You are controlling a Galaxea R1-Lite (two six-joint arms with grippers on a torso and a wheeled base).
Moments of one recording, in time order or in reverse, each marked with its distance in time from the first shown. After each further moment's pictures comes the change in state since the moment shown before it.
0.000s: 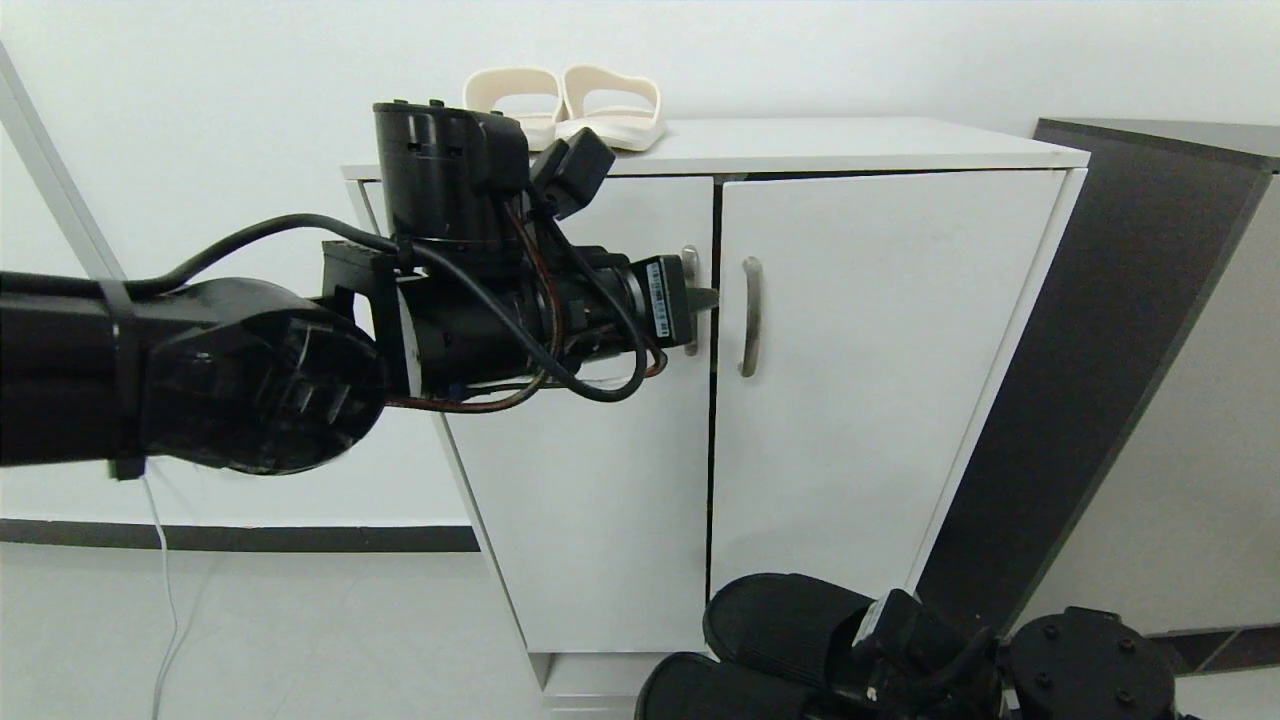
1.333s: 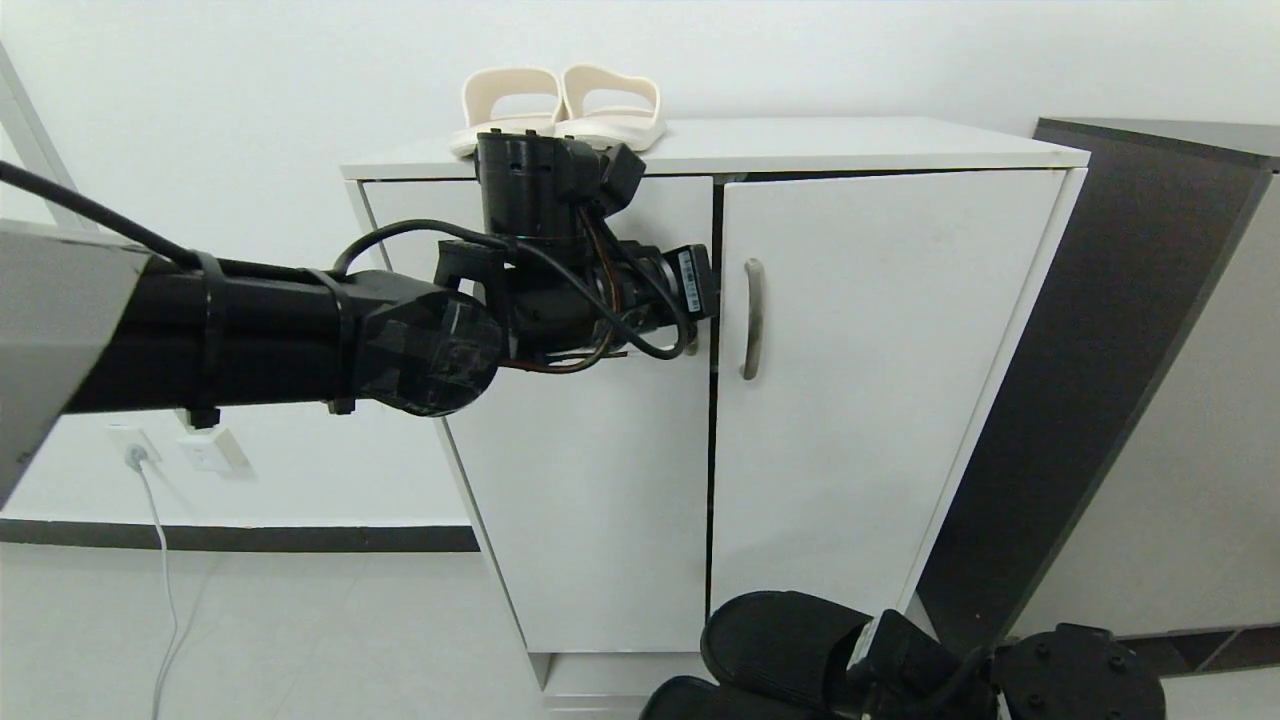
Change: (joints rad) left arm 0.030 0.194 -0.217 0.001 0.011 -0.033; right arm 0.022 0.014 0.016 0.003 0.003 -0.001
